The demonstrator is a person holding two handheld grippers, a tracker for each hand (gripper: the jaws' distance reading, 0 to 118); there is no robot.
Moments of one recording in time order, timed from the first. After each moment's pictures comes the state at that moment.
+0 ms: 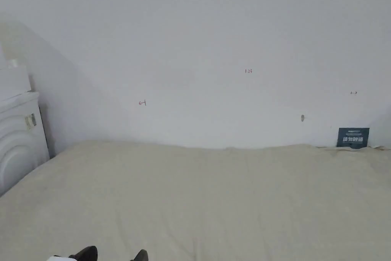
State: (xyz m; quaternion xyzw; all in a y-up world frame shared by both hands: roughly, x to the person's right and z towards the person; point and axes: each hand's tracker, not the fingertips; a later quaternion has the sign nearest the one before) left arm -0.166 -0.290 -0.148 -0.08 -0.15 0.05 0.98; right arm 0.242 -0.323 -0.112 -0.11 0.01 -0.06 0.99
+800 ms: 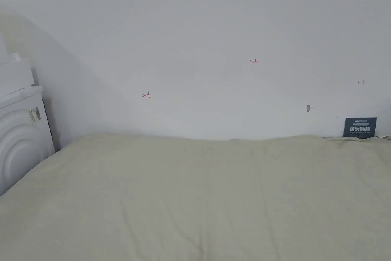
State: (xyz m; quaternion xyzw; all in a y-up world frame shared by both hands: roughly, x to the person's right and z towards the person) left arm -0.196 -0.336 -0.149 -0.17 -0.15 0.11 0.97; right arm 0.214 -0.342 -0.111 -0.16 0.03 -0.05 0.99
